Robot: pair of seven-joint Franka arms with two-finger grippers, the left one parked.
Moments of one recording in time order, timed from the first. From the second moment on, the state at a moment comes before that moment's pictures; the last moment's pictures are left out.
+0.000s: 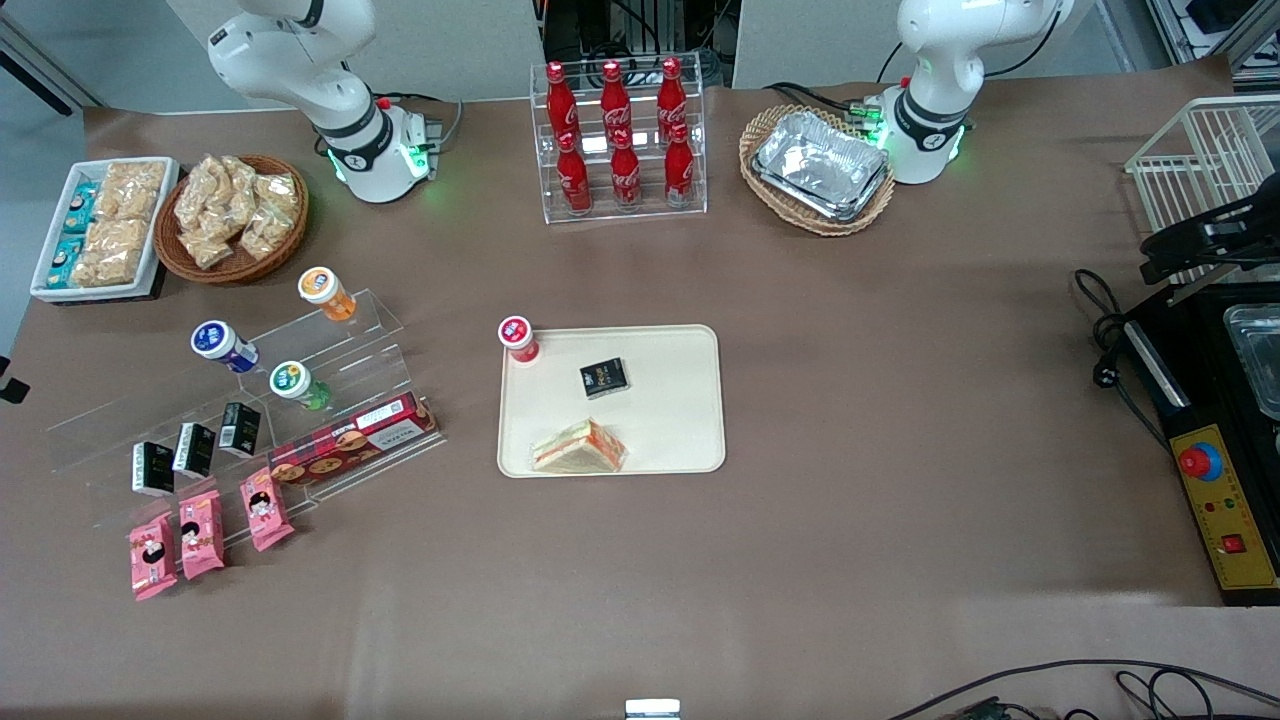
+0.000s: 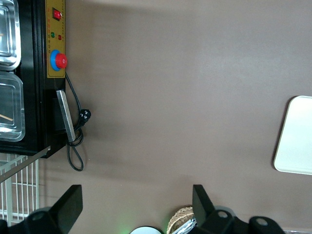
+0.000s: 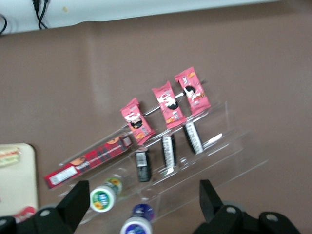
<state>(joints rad) 0.57 0.23 -1.04 -1.51 0.36 1.73 -0.38</state>
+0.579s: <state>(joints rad) 0.46 0.12 -0.61 -1.38 0.15 1.54 -0.02</state>
